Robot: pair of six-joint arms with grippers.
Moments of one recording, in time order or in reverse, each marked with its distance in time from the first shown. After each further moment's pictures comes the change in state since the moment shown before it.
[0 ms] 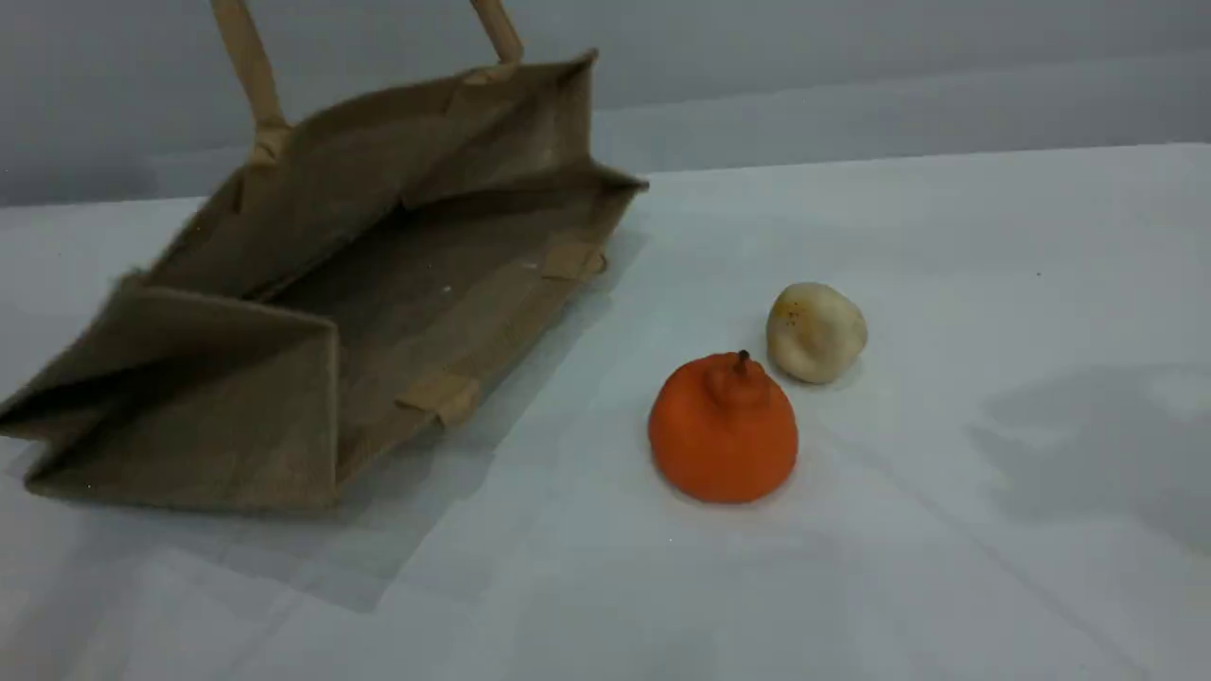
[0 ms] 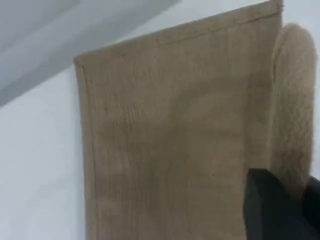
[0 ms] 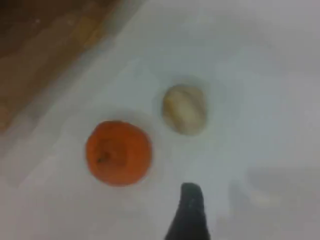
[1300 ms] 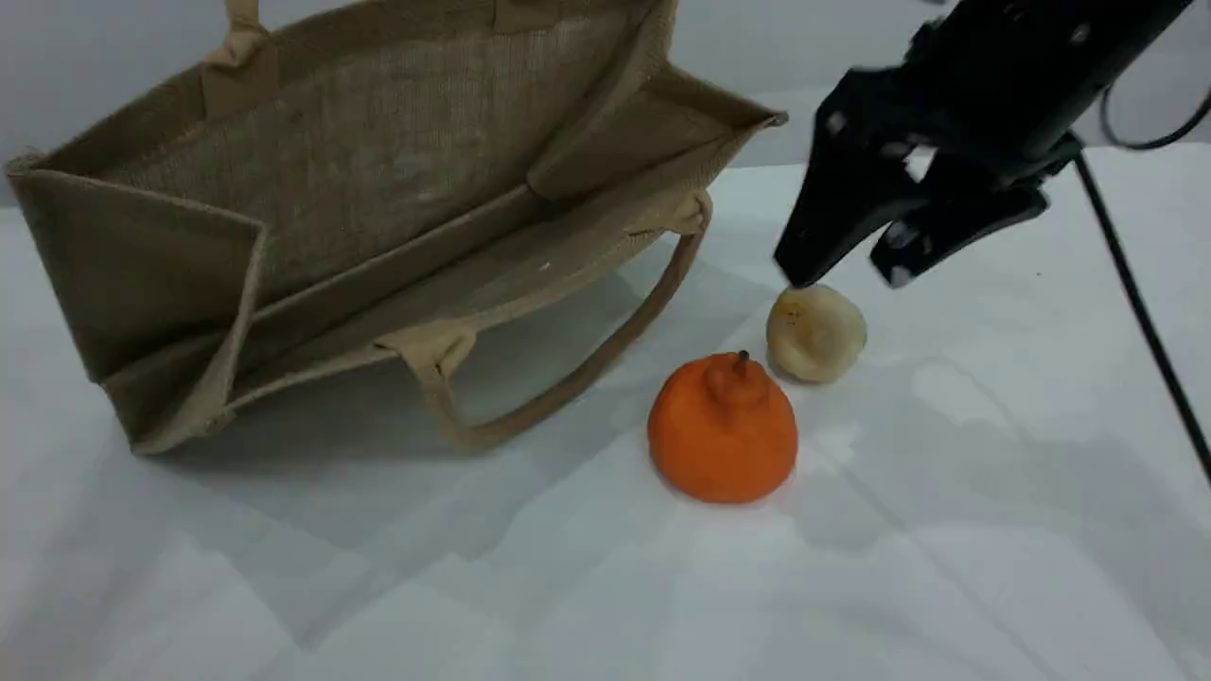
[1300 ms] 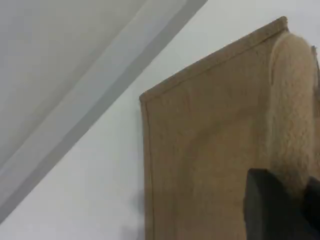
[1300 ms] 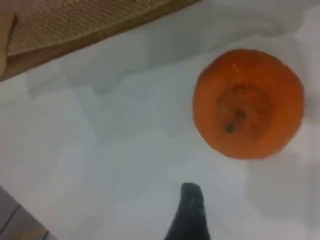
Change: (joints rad) left arm 0.000 -0.091 0.000 -0.175 -0.002 0.326; right arm 0.219 0.383 0.001 0.254 -0.068 -0.228
